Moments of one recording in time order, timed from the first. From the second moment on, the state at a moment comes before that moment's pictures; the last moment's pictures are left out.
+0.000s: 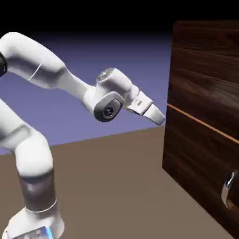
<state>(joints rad) 0.06 -0.59 -0.06 -2.77 -0.12 3.05 0.82</state>
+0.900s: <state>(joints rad) 0.54 -0.75 -0.62 -2.35 -1.29 3.14 1.63</state>
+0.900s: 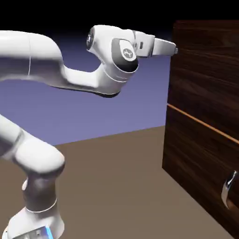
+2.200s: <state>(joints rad) 1.25 -0.96 -1.40 -1.74 -2.84 3.27 2.69</state>
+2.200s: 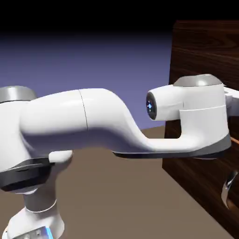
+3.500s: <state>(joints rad) 0.17 -1.03 -0.59 -2.64 -2.32 2.74 2.63</state>
